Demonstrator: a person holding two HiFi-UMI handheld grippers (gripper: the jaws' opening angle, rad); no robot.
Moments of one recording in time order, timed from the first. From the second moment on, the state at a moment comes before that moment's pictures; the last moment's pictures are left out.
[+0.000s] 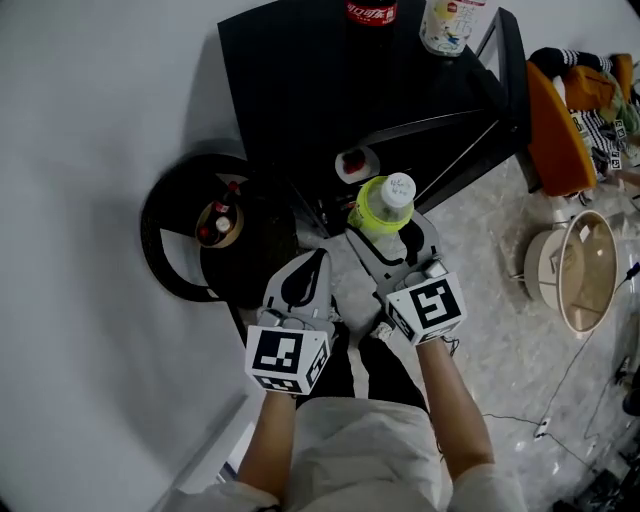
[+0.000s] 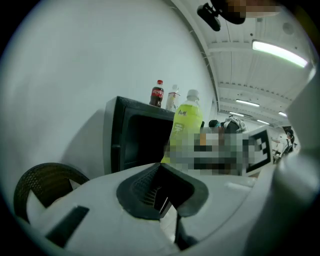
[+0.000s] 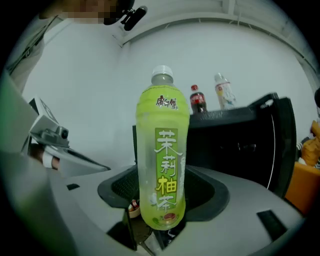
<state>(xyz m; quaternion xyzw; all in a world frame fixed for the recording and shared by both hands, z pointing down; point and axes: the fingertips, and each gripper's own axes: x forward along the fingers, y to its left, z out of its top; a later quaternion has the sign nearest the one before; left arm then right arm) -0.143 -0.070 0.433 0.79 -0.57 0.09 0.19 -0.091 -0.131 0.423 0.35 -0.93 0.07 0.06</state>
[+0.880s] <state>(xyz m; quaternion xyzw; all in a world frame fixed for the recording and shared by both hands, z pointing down) -0.134 -0.043 0.557 0.83 -0.45 0.21 0.25 -0.151 -0.249 0.617 0.43 -0.90 0.11 0.07</state>
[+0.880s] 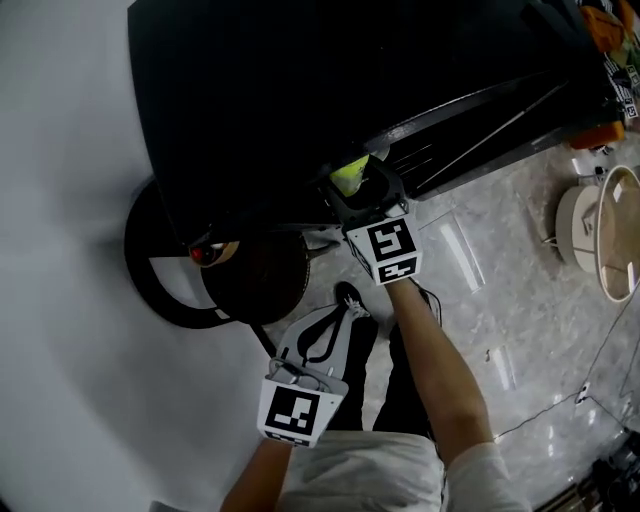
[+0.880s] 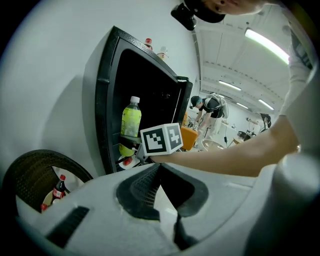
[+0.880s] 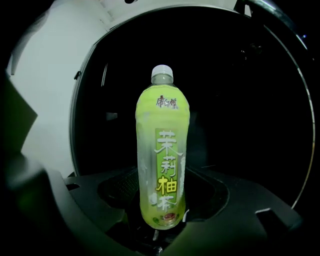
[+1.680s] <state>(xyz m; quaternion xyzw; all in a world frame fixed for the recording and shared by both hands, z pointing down) -0.165 -0.035 0.578 0.83 -0.45 0.23 0.25 -0.205 -0.292 0.637 0.44 -0.90 0.08 0.04</state>
